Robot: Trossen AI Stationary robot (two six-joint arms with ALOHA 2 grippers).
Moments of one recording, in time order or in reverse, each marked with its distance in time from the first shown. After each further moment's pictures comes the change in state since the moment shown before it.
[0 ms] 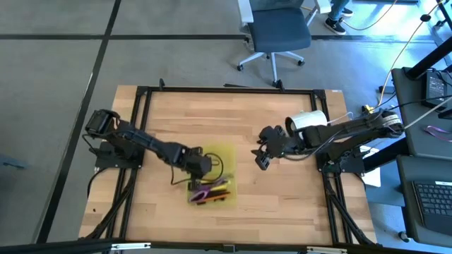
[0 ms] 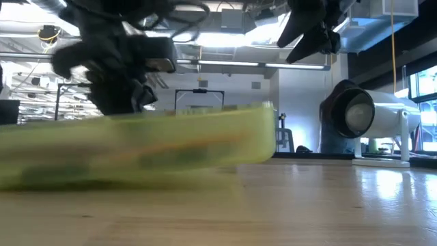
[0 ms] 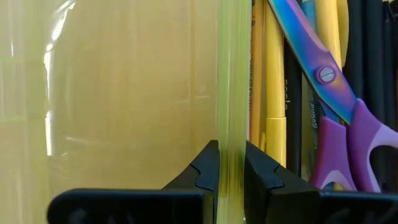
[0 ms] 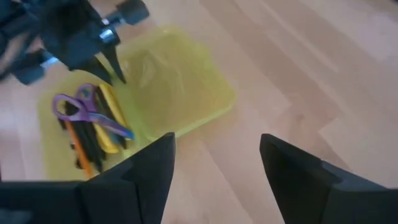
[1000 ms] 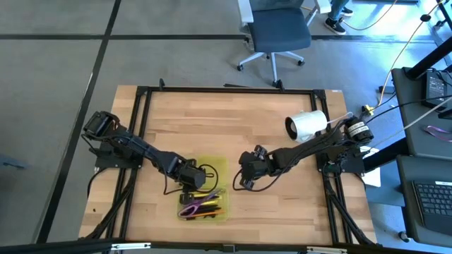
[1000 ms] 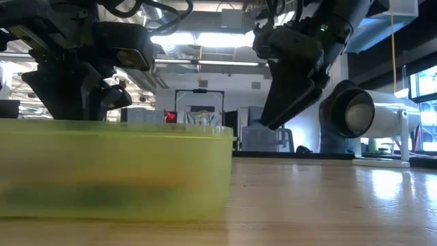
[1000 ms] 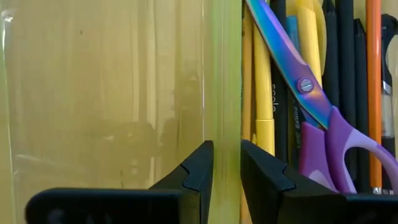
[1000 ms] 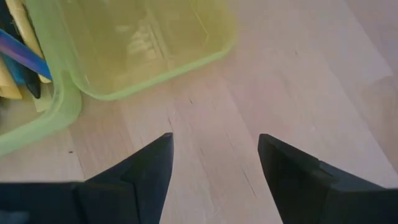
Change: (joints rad) left arm -0.143 0.000 0.007 -0.069 0.101 -0.173; right arm 0.078 0.410 0.000 0.206 -0.028 -0.063
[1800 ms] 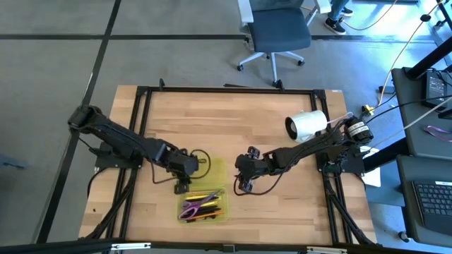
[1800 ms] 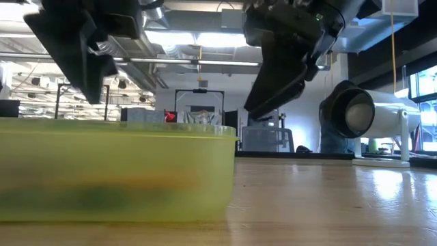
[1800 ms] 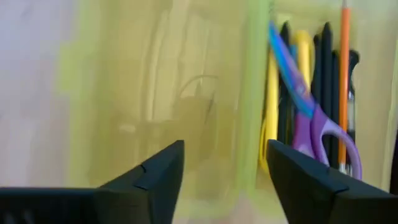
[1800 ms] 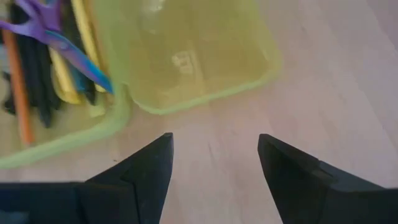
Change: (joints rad) left arm 0.054 -0.239 0.000 -0.187 -0.009 -0.084; right arm 0.000 0.002 0.000 0.139 -0.082 -0.153
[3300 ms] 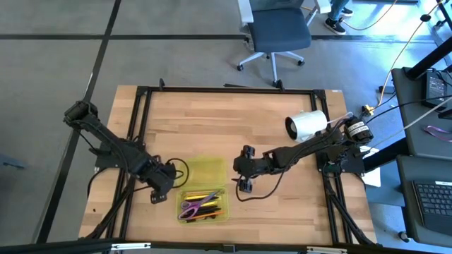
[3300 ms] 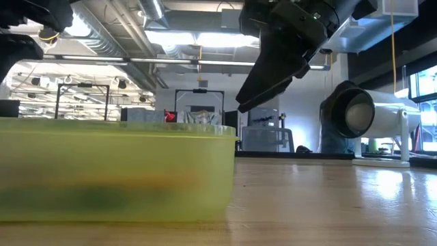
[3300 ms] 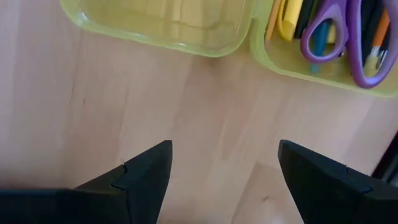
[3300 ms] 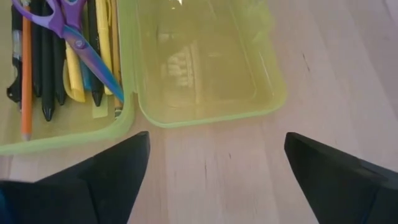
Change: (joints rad) left arm -0.295 -0.103 -0.005 -0.355 -0.025 -0.403; right arm -0.009 0.000 0.000 0.073 0.000 -0.203
